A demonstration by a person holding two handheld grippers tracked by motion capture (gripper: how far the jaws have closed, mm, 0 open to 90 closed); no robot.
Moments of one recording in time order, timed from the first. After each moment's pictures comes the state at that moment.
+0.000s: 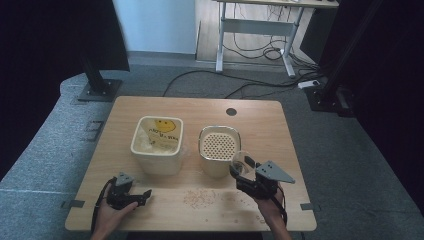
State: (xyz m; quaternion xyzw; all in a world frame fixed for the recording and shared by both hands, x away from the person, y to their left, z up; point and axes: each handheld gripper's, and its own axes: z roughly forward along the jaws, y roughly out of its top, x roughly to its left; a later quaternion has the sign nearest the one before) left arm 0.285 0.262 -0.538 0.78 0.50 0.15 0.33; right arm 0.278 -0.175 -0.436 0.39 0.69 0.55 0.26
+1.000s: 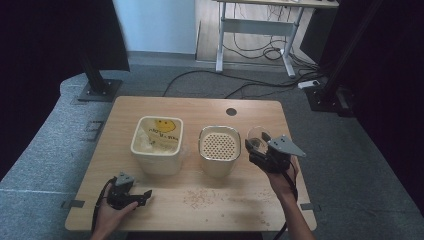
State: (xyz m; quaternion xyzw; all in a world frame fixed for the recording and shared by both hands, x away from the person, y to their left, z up) left arm 0.286 0.262 -0.538 0.79 0.50 0.15 0.33; right arm 0.326 -0.199 -0.395 0.42 0.68 0.50 0.34
